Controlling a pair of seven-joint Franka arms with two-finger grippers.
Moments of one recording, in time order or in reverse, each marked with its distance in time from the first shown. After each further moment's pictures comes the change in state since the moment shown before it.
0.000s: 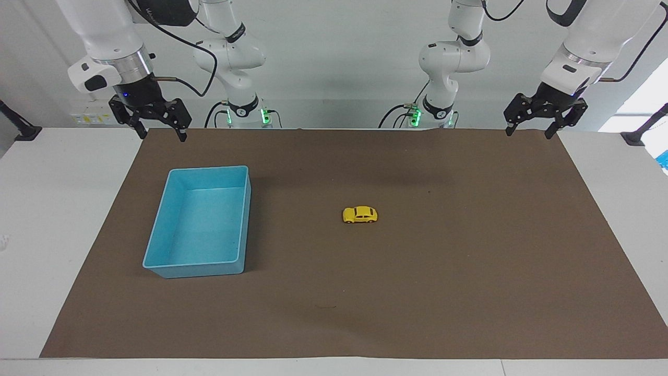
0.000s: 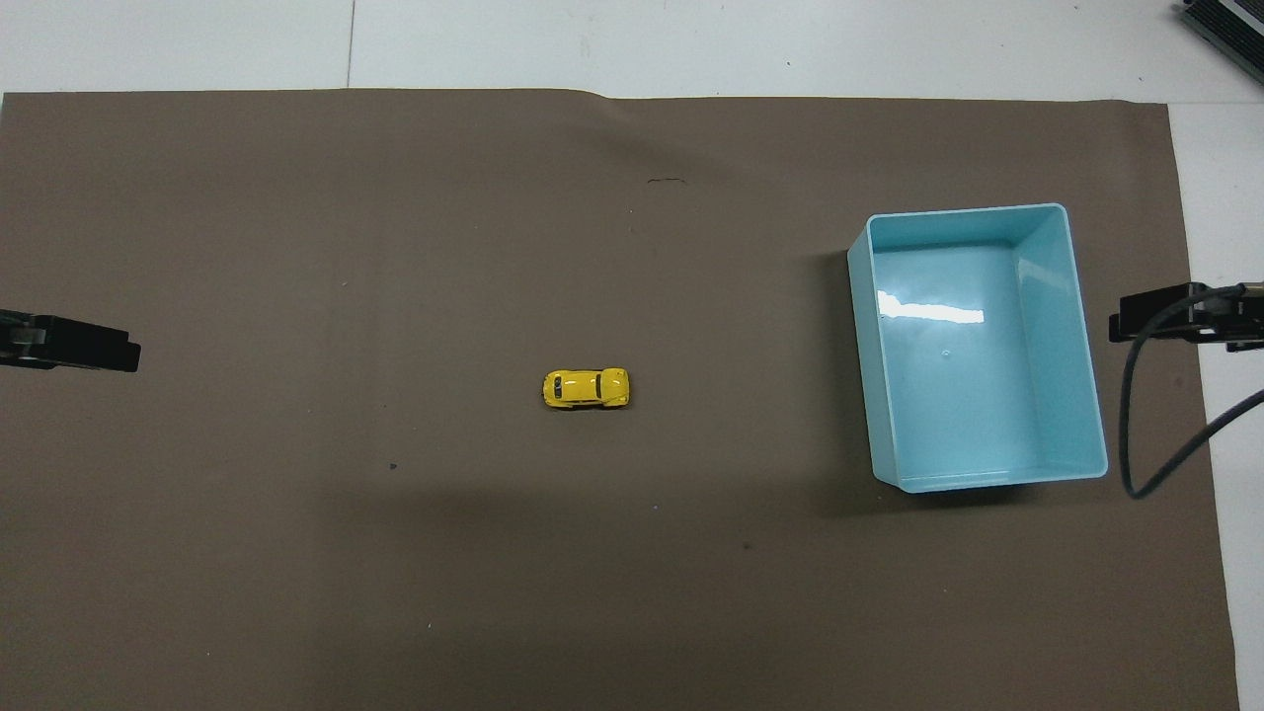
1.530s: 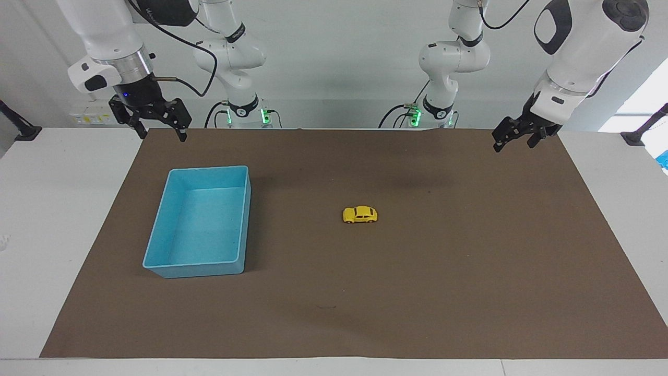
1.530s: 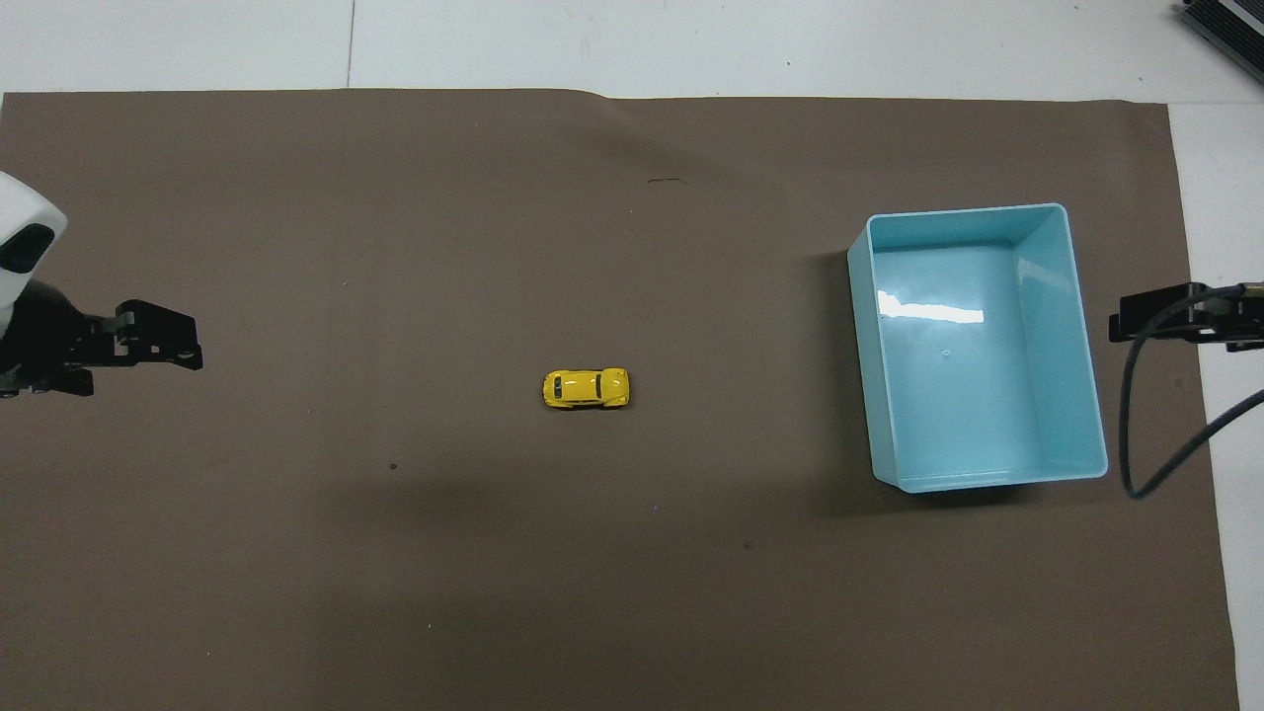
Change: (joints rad) left arm -0.010 0.032 -0.020 -0.094 -0.005 0.038 -0.380; right arm 0.000 0.000 0.000 0.000 0.000 0.000 0.000
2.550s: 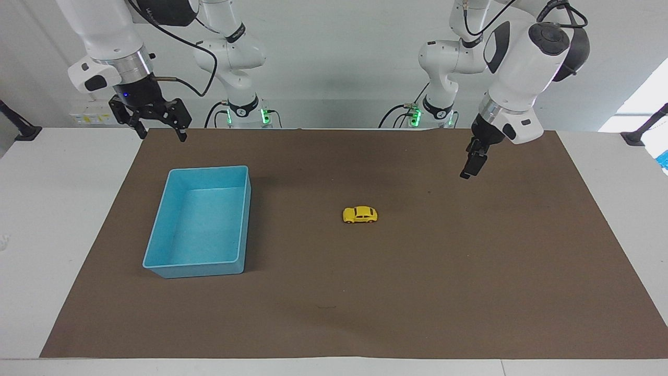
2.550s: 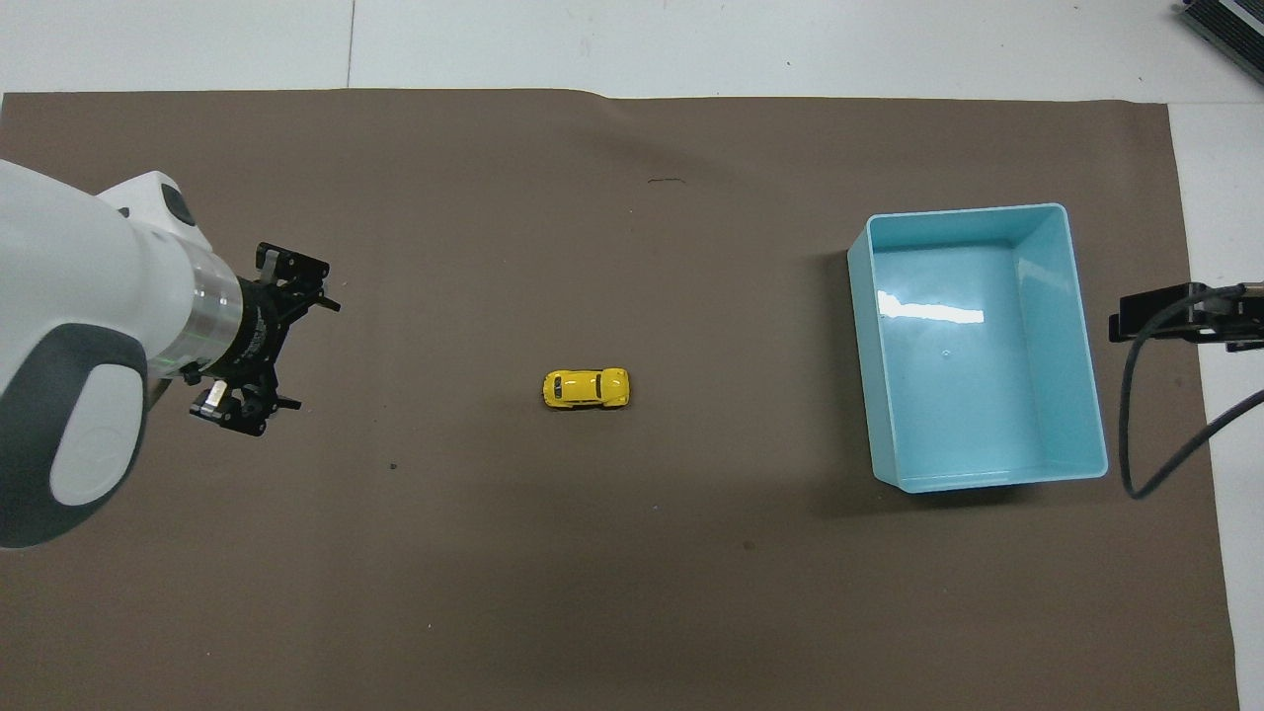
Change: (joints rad) left arm -0.206 0.042 -0.009 -0.073 -0.031 0.208 -1.193; right arm 0.000 0.000 0.000 0.000 0.000 0.000 0.000
